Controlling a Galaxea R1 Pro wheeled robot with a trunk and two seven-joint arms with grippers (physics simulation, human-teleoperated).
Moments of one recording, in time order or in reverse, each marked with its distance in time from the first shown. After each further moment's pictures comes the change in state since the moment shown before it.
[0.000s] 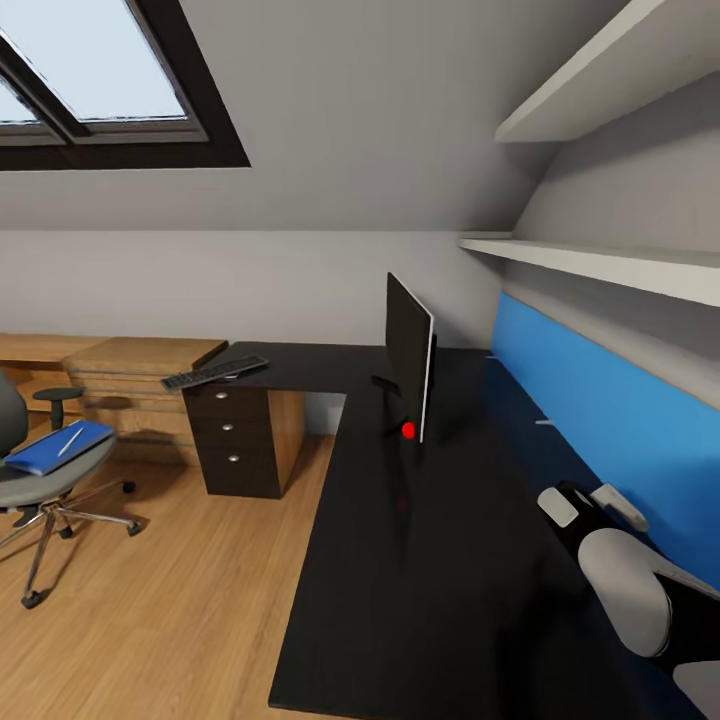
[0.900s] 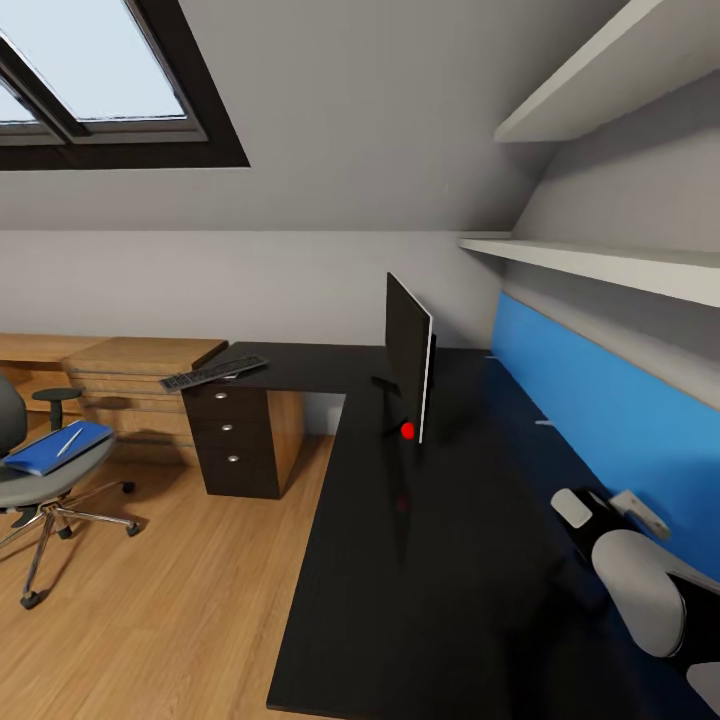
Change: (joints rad) left arm 0.000 -0.002 -0.023 -0.036 0.002 0.000 0.006; right arm 0.000 -0.039 -0.003 0.006 -0.007 0.013 -0.070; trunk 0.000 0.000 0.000
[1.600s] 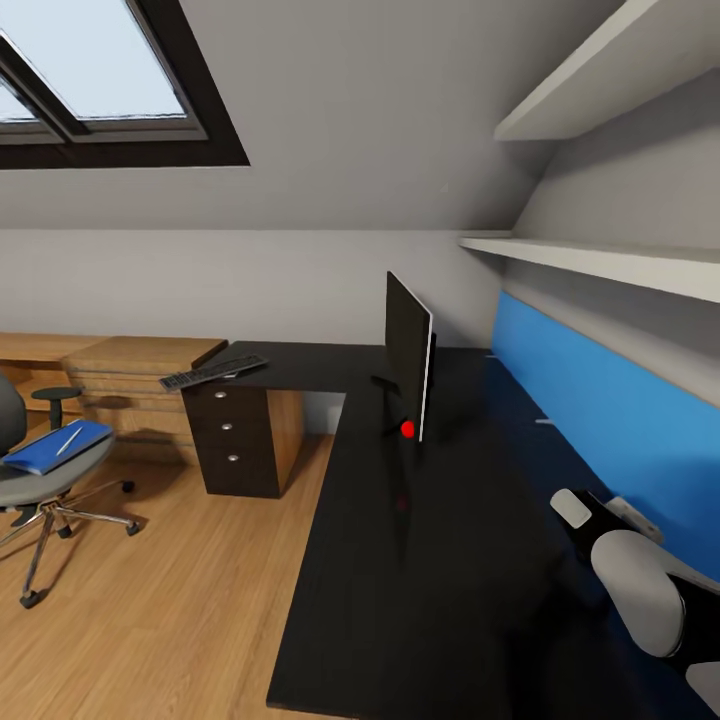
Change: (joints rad) left arm 0.000 0.000 -0.002 -0.004 0.000 0.000 -0.002; right arm 0.000 0.002 -0.004 0.001 -0.007 0.165 -0.026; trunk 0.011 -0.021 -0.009
